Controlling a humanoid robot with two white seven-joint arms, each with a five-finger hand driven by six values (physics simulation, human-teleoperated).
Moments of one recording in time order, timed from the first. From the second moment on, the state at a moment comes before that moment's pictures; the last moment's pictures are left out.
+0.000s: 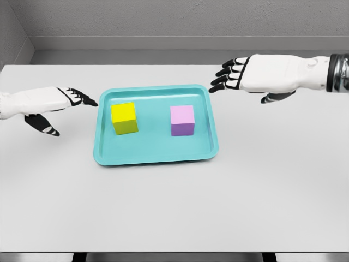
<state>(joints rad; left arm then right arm) -0.64 0.92 -0.61 -1.38 -0.19 -0.61 -0.61 -0.96 -0.91 0.79 -1.66 0.27 -0.61 0.61</state>
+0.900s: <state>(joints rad) -0.73 0.69 -0.66 -1.23 -0.50 -0.61 -0.61 -0.98 -0.70 1.03 -1.42 0.37 -0.61 0.61</state>
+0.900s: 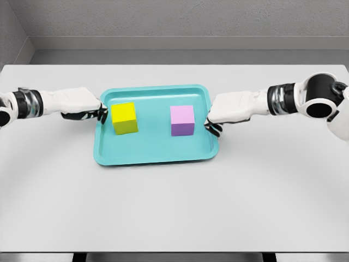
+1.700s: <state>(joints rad) -0.78 0.63 -0.65 -1.14 -0.52 -0.61 -0.61 -1.03 -0.52 1.08 -1.14 0.41 -0.61 0.61</state>
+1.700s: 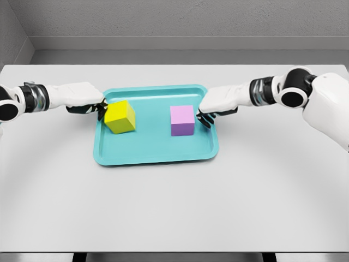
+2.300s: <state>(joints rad) -0.80 0.61 -0.67 -1.10 -0.54 -0.60 -0.61 -1.06 -0.47 1.07 -1.12 0.40 -0.61 0.61</state>
